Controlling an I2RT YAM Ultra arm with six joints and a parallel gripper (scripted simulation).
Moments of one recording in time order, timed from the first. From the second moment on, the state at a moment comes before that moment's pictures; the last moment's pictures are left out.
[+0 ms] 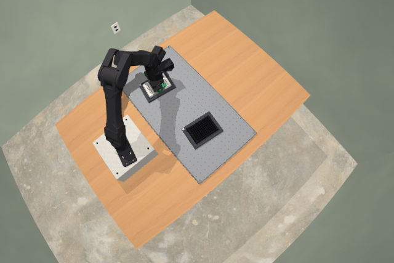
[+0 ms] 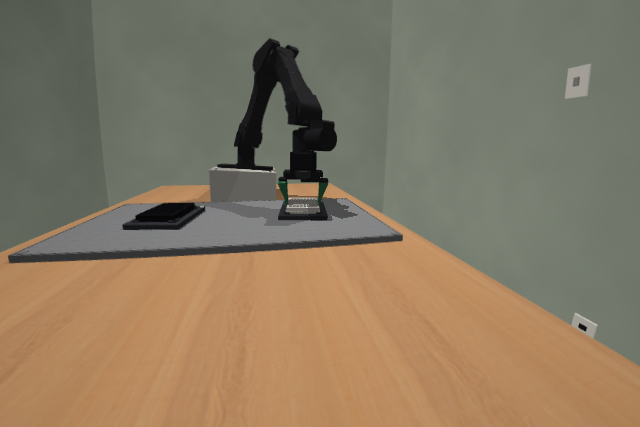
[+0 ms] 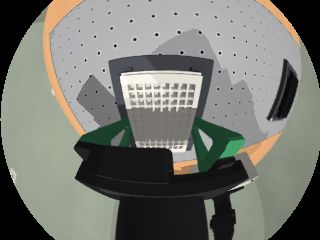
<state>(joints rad) 0.67 2.14 1.23 -0.65 -0.05 0.63</state>
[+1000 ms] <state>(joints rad) 0.67 2.14 1.23 -0.65 -0.05 0.63</state>
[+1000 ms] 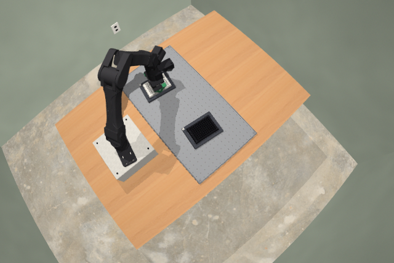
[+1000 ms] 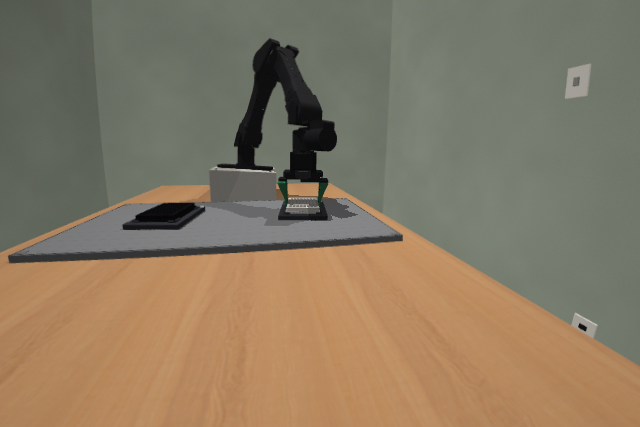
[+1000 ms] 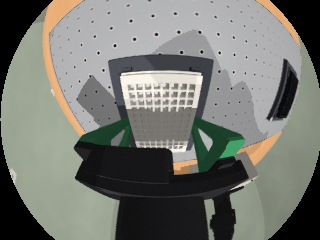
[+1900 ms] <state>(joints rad) 0.67 2.05 1.27 -0.78 -0.05 0.63</state>
